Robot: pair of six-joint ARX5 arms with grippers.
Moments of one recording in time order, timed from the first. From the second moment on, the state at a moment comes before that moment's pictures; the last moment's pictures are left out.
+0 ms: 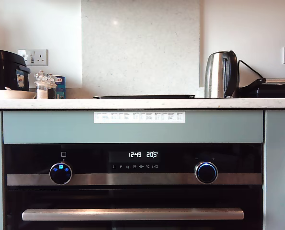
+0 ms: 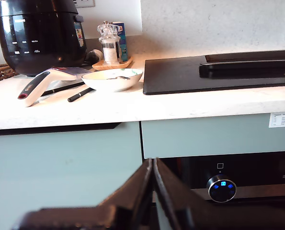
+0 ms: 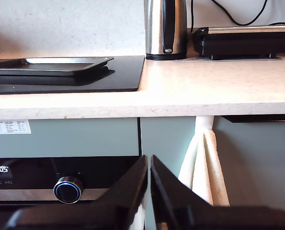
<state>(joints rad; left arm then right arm) 0.00 0.00 0.03 -0.01 0.00 -0.01 0.01 0.01 0.02 -0.01 0.01 0.00</state>
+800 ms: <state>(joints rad) -0.14 0.07 0.09 -0.13 0.36 0.00 0.05 0.01 0.21 -0.24 -0.27 0.08</state>
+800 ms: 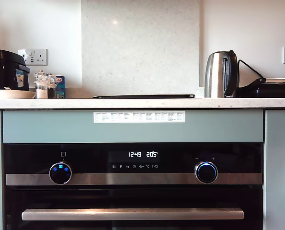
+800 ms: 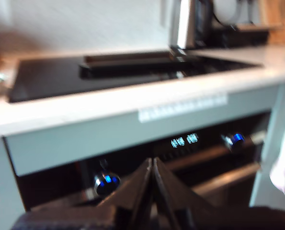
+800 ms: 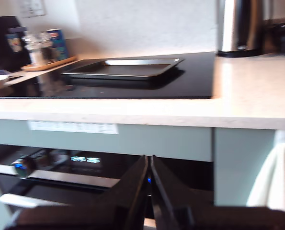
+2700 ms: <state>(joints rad) -0.24 0.07 0.09 -0.31 0.41 0.01 0.49 1.28 0.40 0.30 0.00 -0.85</state>
